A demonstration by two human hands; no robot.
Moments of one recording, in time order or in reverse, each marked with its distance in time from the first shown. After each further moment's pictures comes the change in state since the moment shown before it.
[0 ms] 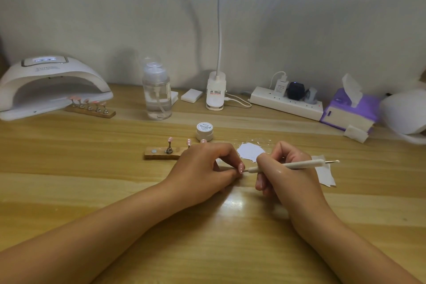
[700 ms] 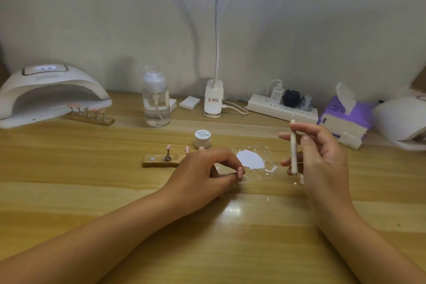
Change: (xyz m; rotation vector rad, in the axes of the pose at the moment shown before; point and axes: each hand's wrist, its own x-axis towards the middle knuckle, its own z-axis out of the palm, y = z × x) left_hand -0.002 -0.001 0.000 -0.166 -0.019 0.007; right_hand 0.020 -0.003 -0.033 -0.034 0.232 -0.257
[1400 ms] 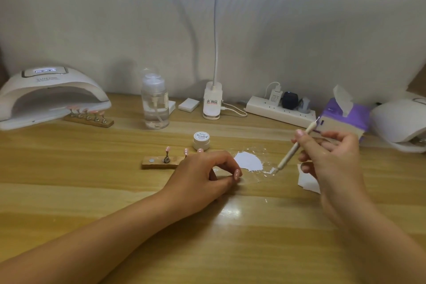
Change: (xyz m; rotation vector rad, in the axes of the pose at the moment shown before) left_hand 0.000 -0.002 0.001 0.076 0.007 -0.026; right_hand 0.019 -0.002 -0.015 0.145 0.098 0.170
